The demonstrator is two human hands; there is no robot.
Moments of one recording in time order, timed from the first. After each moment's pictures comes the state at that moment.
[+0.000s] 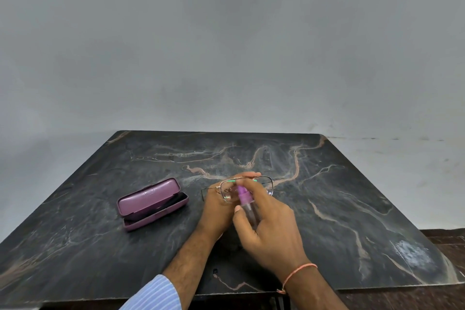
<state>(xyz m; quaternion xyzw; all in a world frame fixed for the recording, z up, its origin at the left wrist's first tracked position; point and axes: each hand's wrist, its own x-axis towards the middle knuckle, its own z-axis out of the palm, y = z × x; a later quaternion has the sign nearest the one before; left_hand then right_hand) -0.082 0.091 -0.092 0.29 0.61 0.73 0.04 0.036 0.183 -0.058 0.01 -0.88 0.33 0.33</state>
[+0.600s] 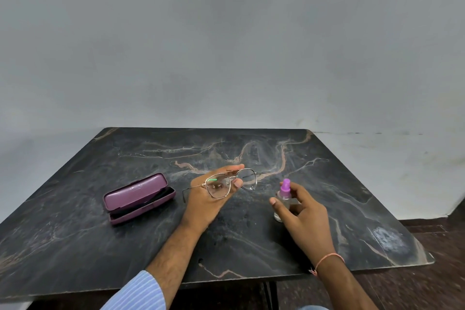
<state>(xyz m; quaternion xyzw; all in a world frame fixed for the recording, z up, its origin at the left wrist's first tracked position) -0.082 0.090 -0.094 0.35 0.62 0.70 -0.06 0.058 0.288 -0.106 -0.16 -0.84 0.40 0.33</state>
